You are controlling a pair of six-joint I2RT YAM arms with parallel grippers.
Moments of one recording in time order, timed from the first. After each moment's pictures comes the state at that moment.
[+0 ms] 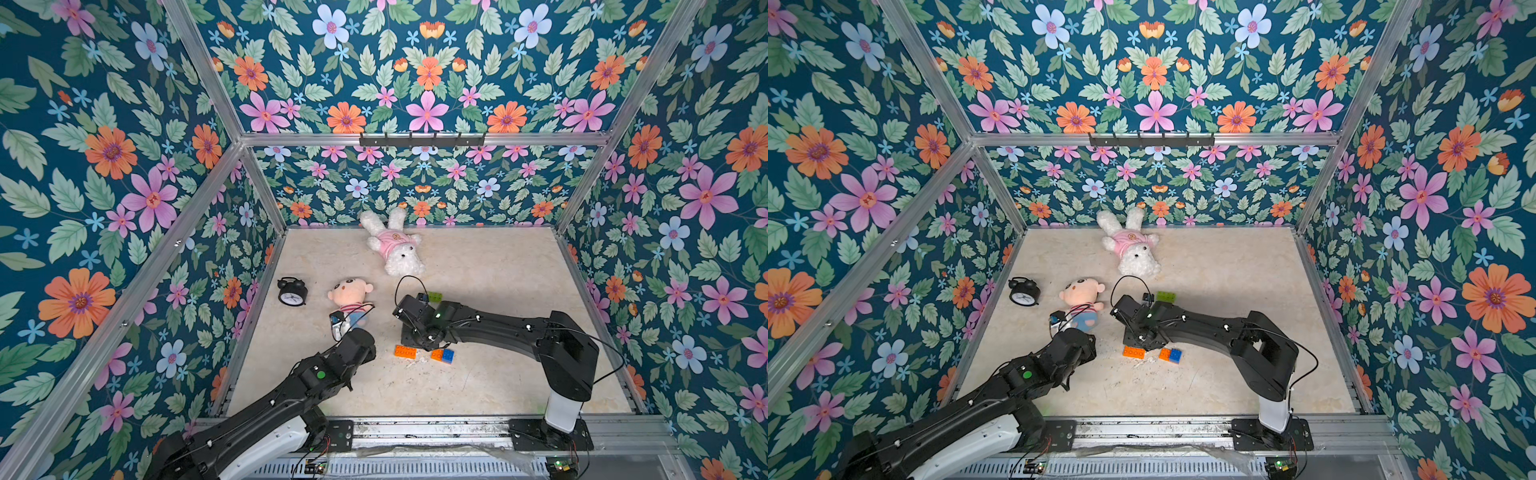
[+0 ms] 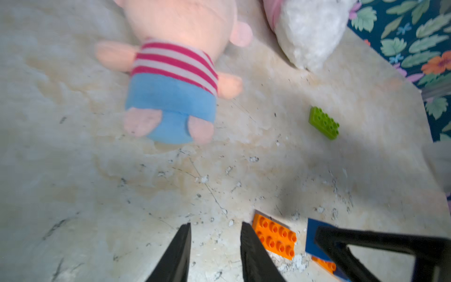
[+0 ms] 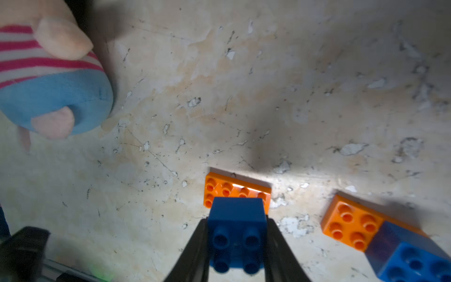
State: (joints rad) left arm -0.80 0.74 0.42 -0.50 -0.44 -1.01; right arm 1.09 1.87 1.37 -0.69 0.08 1.08
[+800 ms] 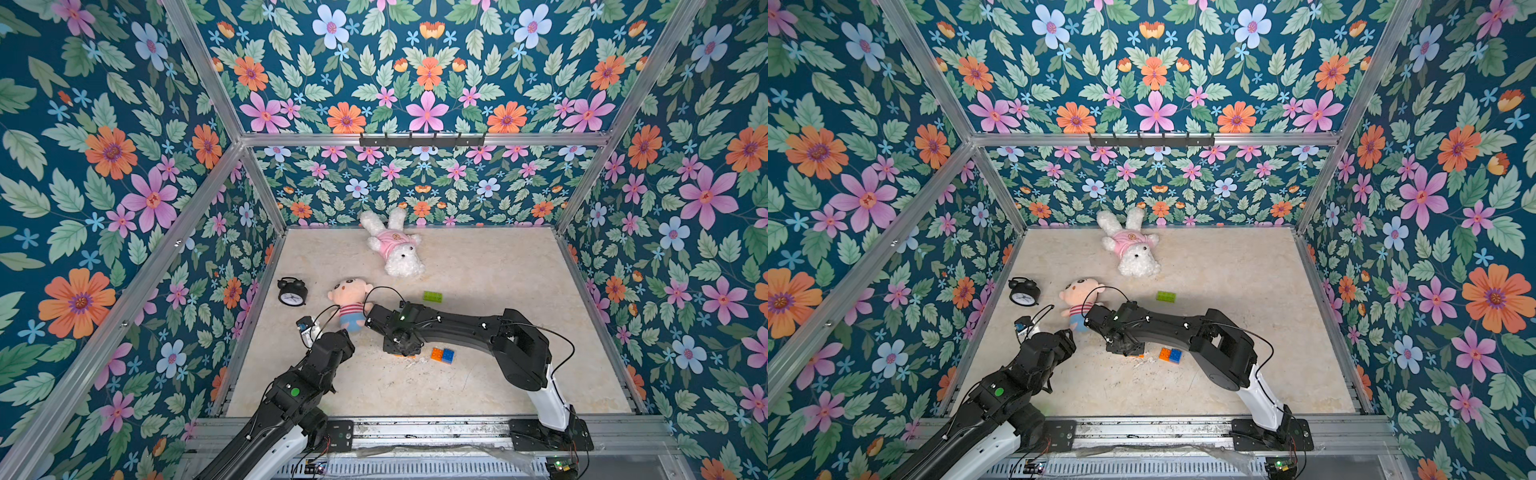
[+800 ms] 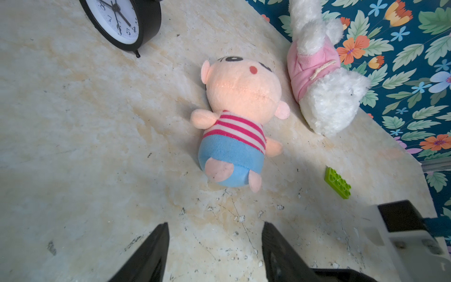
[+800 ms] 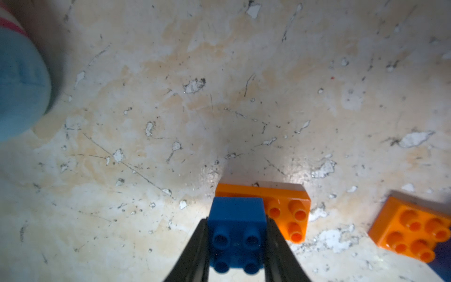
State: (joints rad) left arm -0.65 0.50 0.38 -0.61 -0.49 -0.96; right arm 1.16 2.12 1.64 -0.89 0.16 1.17
